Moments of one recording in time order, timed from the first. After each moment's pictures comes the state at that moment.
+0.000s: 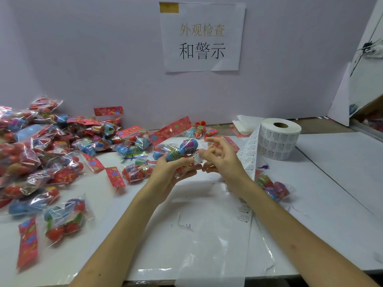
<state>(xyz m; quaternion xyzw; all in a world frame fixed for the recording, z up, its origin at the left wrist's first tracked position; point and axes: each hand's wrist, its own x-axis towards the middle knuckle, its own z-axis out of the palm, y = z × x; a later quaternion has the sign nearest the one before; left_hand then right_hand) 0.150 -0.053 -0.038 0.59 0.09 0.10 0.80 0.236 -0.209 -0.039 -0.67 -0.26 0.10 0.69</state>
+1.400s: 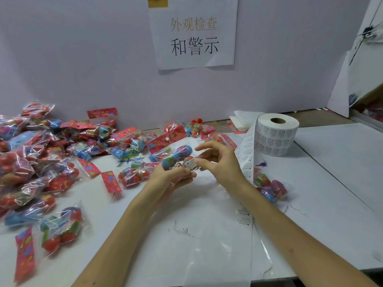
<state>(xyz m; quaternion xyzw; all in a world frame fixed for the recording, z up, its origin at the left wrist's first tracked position) 0.149 -0.051 -0.047 0.58 0.09 0.06 0.81 0.236 -0.212 -0.041 -0.67 -0.32 0.02 0.67</state>
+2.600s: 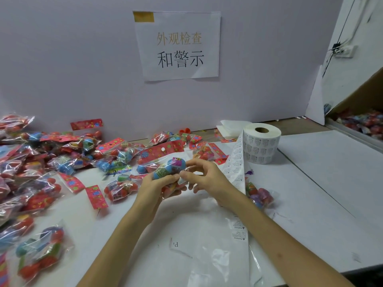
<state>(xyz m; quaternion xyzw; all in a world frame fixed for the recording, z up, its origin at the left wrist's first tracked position) 0.152 -0.056 -0.044 0.63 0.11 0.10 0.76 0.241 -0.215 -0.043 -0.69 -0.29 0.17 0.65</state>
